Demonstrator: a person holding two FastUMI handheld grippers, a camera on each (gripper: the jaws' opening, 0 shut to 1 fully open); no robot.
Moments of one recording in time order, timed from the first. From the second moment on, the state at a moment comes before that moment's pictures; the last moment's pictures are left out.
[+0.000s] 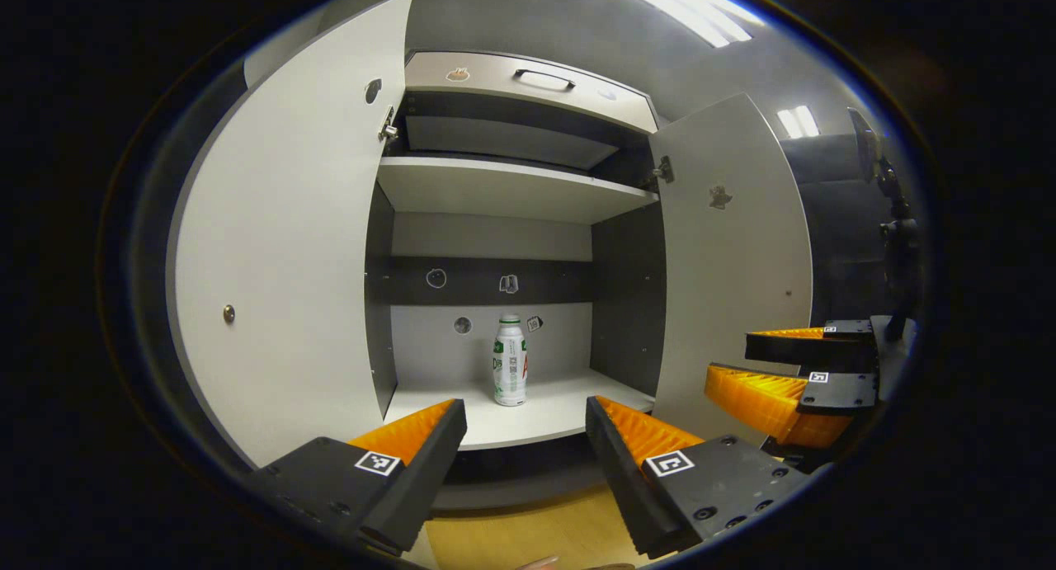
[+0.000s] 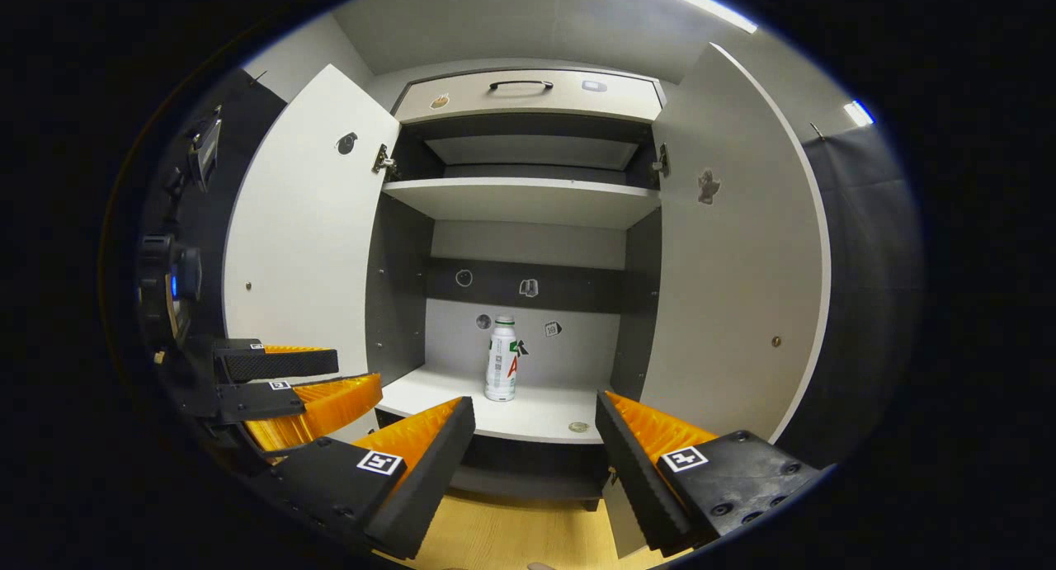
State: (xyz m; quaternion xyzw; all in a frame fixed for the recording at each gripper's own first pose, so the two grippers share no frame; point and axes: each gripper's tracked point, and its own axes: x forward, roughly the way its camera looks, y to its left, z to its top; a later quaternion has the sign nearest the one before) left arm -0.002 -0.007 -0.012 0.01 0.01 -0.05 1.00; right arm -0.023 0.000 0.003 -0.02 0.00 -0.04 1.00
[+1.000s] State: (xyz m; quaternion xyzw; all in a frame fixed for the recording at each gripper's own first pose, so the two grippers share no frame) left arm 0.177 -0.001 -0.030 0.03 0.00 0.00 1.00; right arm 0.099 -0.039 -0.045 -0.07 0.00 0.05 1.00
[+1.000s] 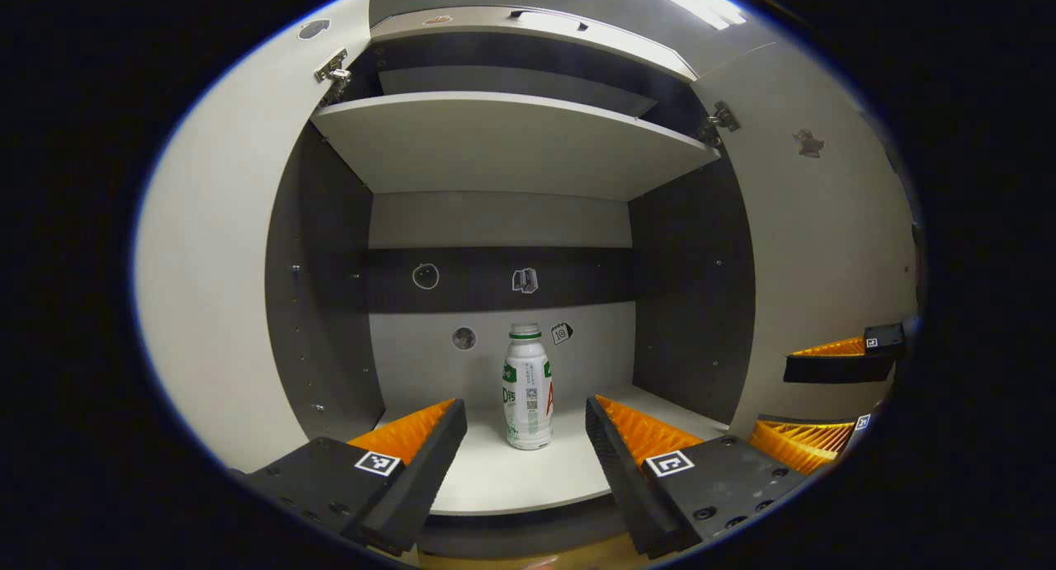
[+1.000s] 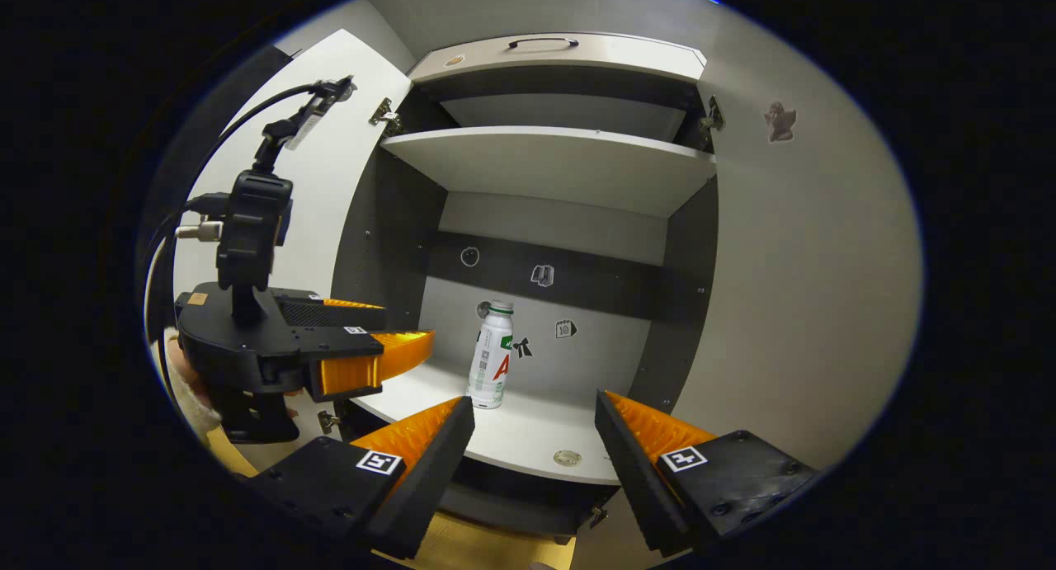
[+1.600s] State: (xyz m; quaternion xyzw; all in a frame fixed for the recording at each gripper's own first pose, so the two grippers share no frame) left arm 0.302 0.005 -0.063 0.04 0.01 -0.01 1.00; right arm 0.152 -0.059 -0.090 -0.04 0.05 0.04 1.00
